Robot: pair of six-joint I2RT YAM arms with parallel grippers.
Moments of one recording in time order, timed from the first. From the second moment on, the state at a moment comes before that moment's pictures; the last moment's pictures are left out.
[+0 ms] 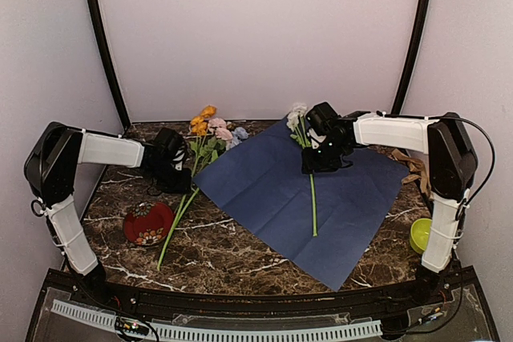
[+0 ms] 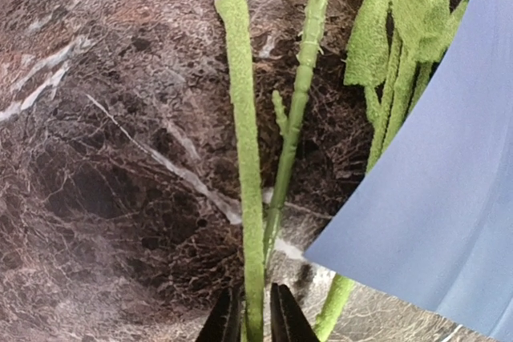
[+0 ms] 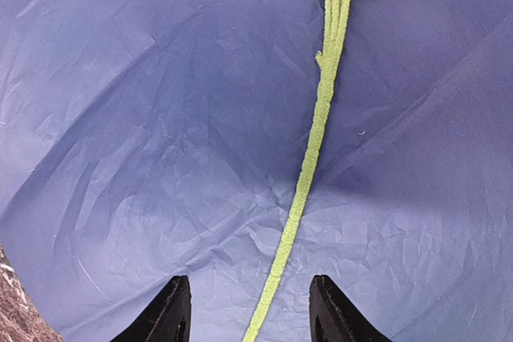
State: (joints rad) left arm -0.40 1.80 1.07 -0.41 0.05 -0.35; right arm 0.60 1.92 1.47 -0.66 0.04 0.37
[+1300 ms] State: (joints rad) left arm -0.41 1.28 0.83 -0.06 0.13 -0.43; right arm 0.62 1.71 1.36 -0.41 -0.27 0.38
